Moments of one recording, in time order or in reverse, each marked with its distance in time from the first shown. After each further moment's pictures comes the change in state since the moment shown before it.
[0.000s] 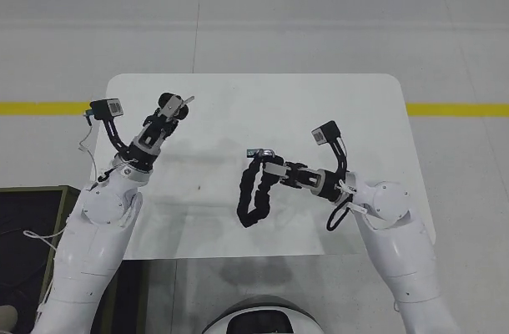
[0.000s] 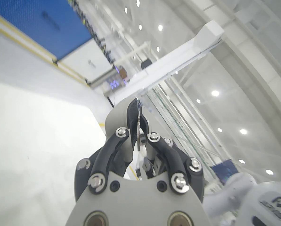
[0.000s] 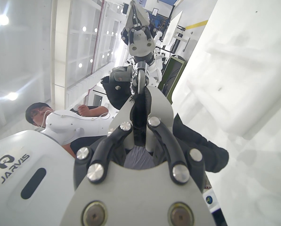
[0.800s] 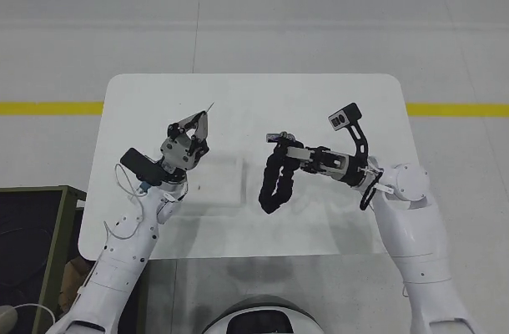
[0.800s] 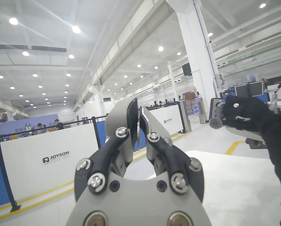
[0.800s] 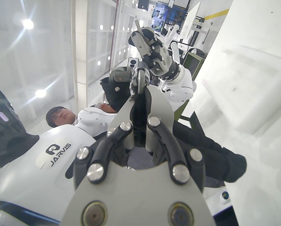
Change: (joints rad) left arm -0.070 -0.090 0.154 0.127 1.591 0.464 1.202; right arm 0.052 0.027 0.089 0.066 0.206 0.067 0.143
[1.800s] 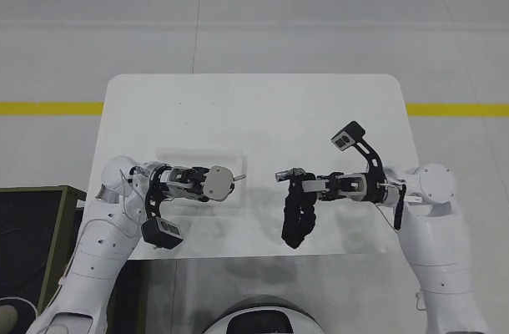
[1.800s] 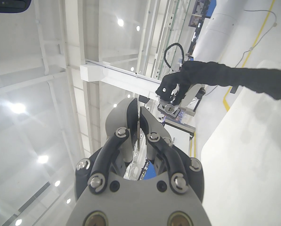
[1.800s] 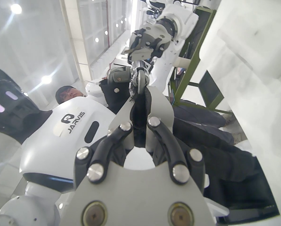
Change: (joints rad) left arm -0.083 0.053 -0.070 -0.010 0.732 0.118 0.508; right arm -0.014 0.067 0.035 -0.085 -0.014 0.199 0.272
